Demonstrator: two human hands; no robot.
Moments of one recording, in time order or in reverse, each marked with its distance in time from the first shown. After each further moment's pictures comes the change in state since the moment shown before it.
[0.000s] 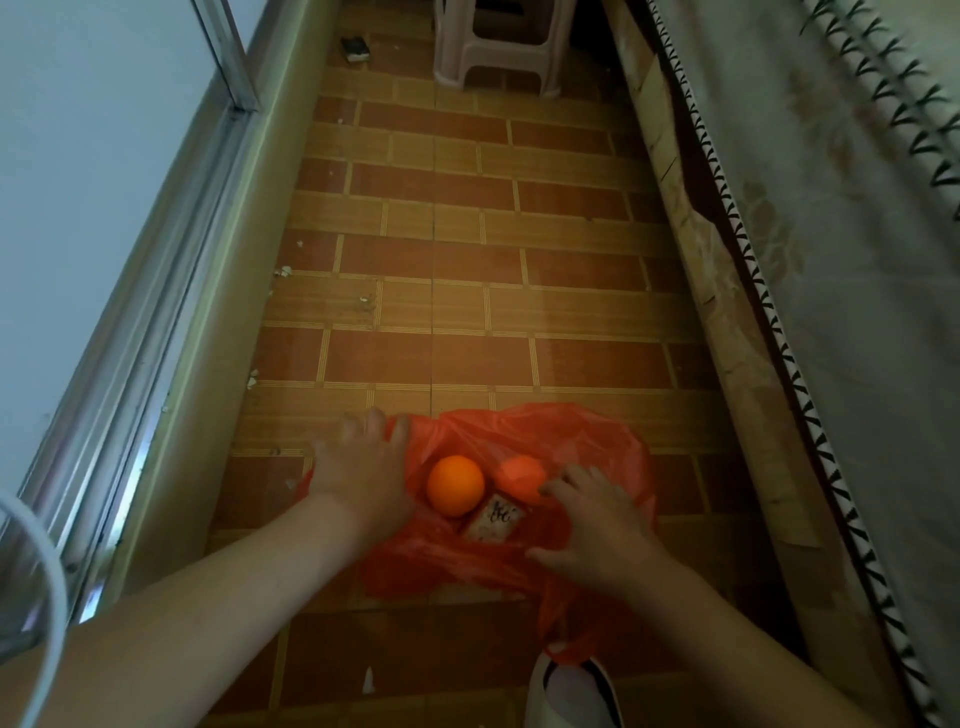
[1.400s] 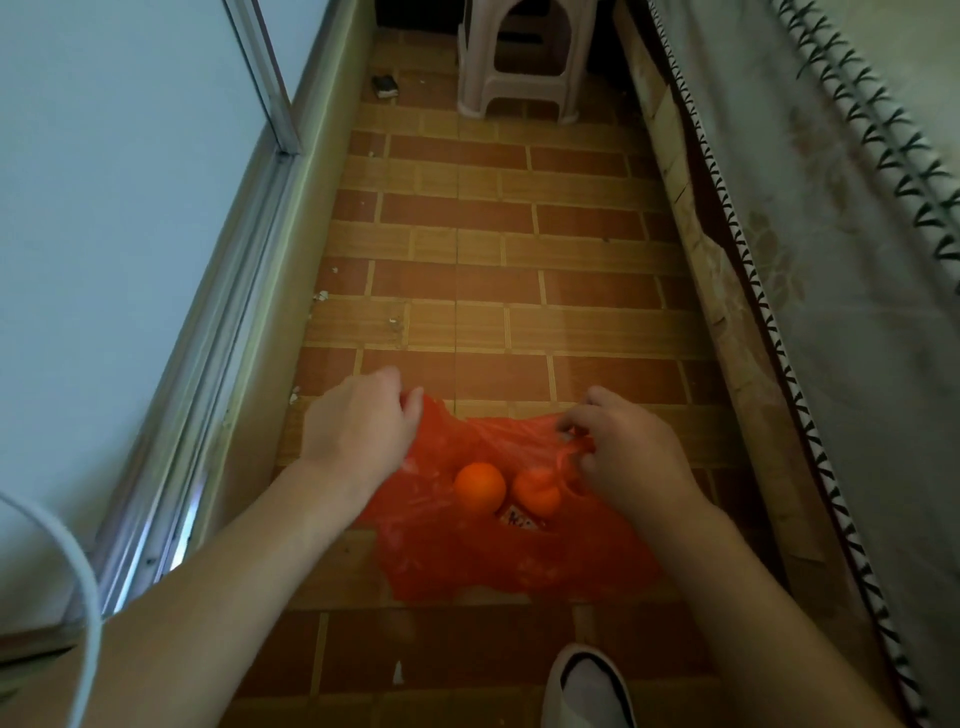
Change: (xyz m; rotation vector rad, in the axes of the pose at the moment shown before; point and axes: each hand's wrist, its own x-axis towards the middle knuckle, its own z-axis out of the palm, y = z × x) left_hand -0.030 -0.034 -0.085 -0.443 0.485 -0.103; right_hand 0.014 -0.043 -0.111 0.026 0.319 0.001
